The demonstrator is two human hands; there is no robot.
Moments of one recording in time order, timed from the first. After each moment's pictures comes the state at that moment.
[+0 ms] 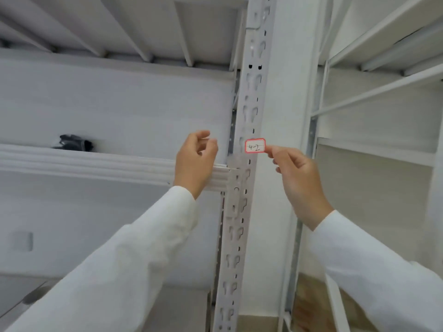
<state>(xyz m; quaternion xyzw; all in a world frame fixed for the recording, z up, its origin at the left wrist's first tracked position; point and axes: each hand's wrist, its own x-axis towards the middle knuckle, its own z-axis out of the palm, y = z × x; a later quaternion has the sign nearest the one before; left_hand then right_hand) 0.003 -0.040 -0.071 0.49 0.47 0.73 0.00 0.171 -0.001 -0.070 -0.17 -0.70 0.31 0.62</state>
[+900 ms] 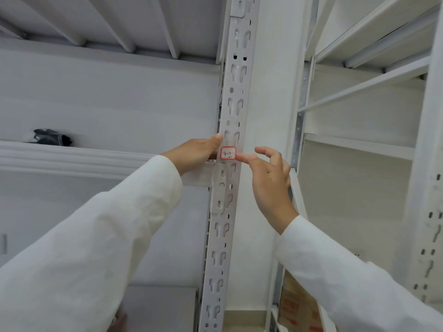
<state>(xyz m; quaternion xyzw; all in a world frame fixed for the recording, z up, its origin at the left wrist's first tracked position) -0.003 -0.020 -0.043 0.63 0.62 0.45 0.11 0.155 -0.004 -0.091 -0.29 -0.74 0.21 0.57</state>
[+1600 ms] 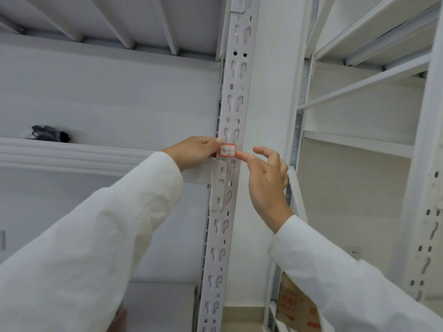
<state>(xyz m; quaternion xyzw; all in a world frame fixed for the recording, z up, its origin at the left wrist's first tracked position) -0.009 -0.016 -0.045 0.64 0.62 0.44 0.09 0.148 0.004 -0.099 -0.30 -0.73 0.18 0.59</state>
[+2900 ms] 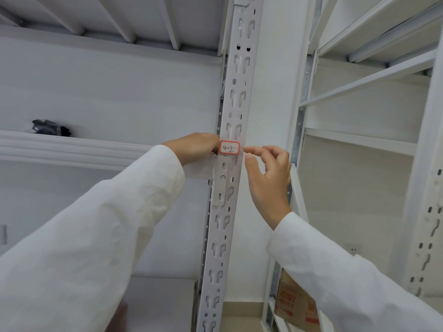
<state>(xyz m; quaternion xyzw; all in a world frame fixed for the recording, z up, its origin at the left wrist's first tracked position) 0.004 -0.024 -0.036 0.63 0.67 0.38 0.07 0.146 0.018 -0.106 -0.28 -0.69 0.15 0.65</state>
